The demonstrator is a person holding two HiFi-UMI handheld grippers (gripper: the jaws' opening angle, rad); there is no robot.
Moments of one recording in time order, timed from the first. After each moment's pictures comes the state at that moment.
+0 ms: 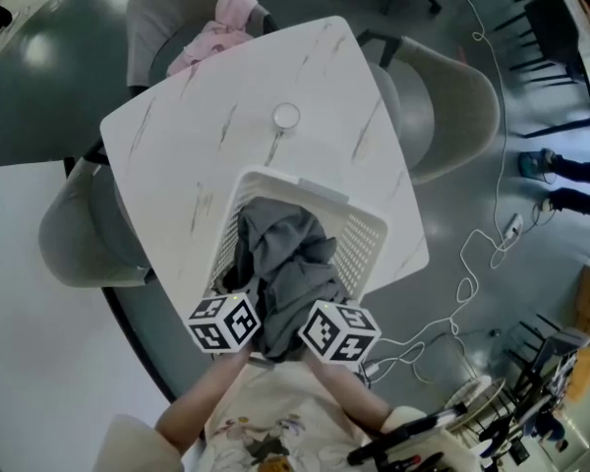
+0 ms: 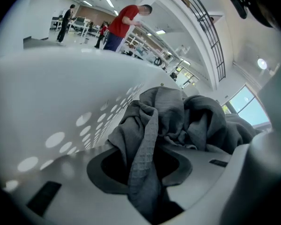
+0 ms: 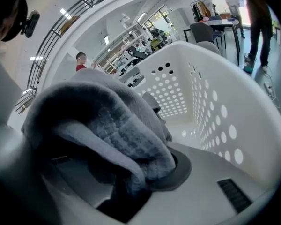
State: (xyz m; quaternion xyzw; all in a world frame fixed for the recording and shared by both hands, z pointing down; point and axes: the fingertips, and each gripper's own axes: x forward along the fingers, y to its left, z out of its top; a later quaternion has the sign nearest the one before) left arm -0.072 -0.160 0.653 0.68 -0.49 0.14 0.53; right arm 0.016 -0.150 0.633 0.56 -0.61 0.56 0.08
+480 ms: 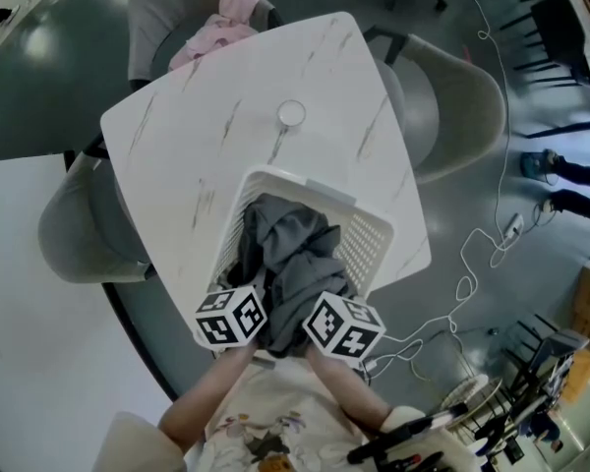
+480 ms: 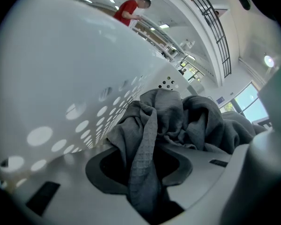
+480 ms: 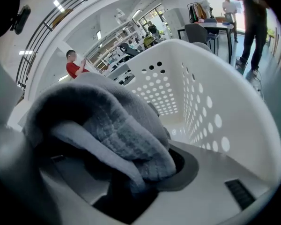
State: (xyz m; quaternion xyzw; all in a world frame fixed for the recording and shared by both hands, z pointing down) left arm -0.071 -0.158 0.667 0.66 -0.49 0.17 0.54; right arm 0.031 -0.150 0.645 0.59 -0.57 0.57 0.12
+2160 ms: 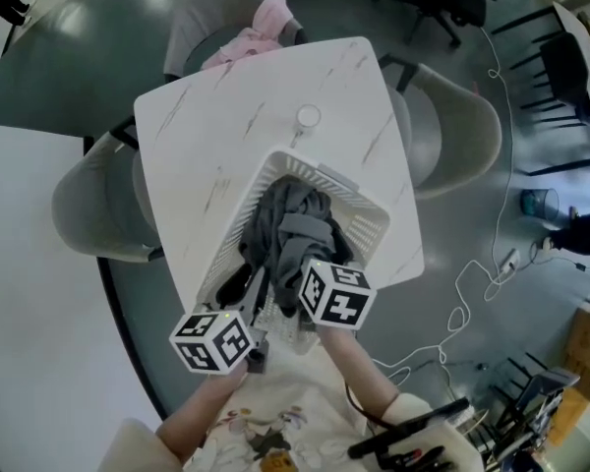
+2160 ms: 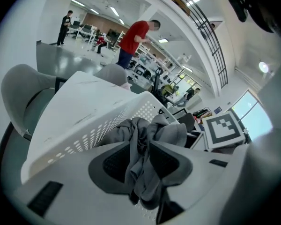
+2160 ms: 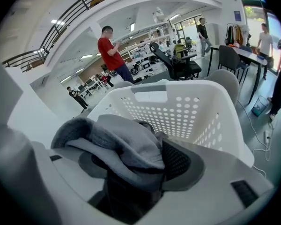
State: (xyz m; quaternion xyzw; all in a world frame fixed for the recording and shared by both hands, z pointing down) left arm -0.083 -0.108 0.562 0.66 -0.52 0.11 0.52; right arm 0.028 -0.175 0.612 0.54 -0.68 0.45 0.22
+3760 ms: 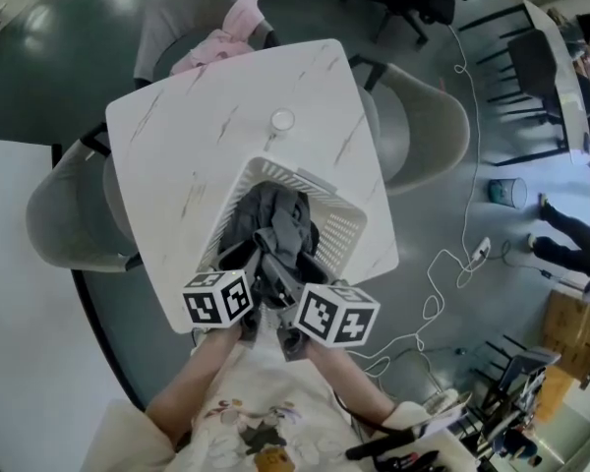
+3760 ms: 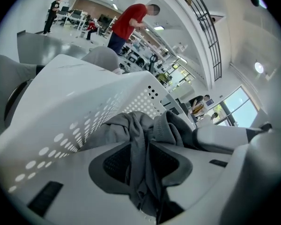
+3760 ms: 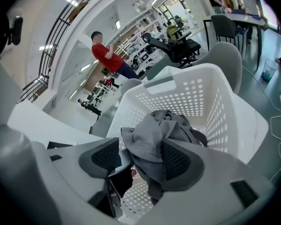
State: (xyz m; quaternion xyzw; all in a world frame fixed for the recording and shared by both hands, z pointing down) left arm -0.056 -0.150 0.619 0.69 -0.45 0.14 0.55; right arm -0.007 -0.143 0.567 0.47 -0.66 0.57 0.14
